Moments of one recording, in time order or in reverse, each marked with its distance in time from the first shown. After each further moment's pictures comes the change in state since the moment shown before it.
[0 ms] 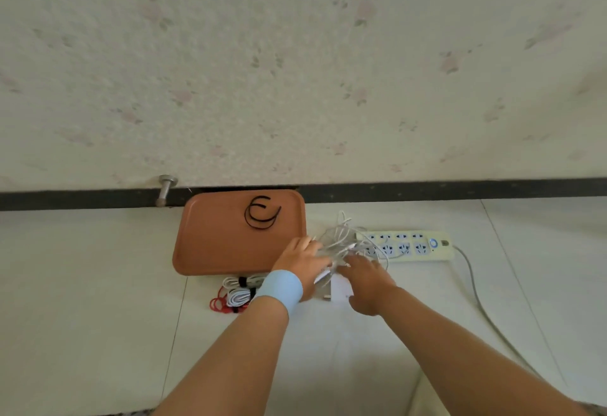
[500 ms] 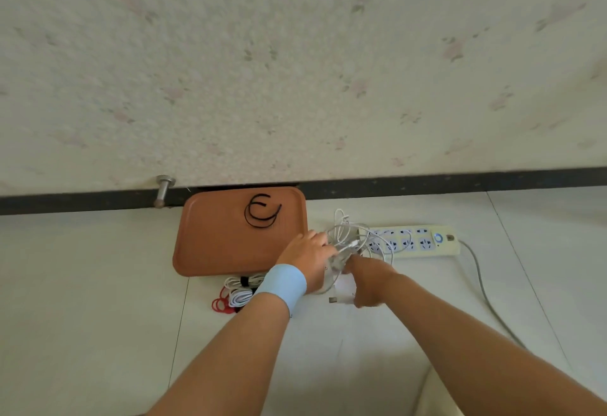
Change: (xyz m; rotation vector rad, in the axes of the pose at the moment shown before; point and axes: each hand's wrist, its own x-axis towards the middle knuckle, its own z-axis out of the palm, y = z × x) left_hand 0.011 -0.001 -0.014 -0.138 -0.005 0.005; right_hand 0.008 0.002 -0.013 0.113 -0.093 0.034
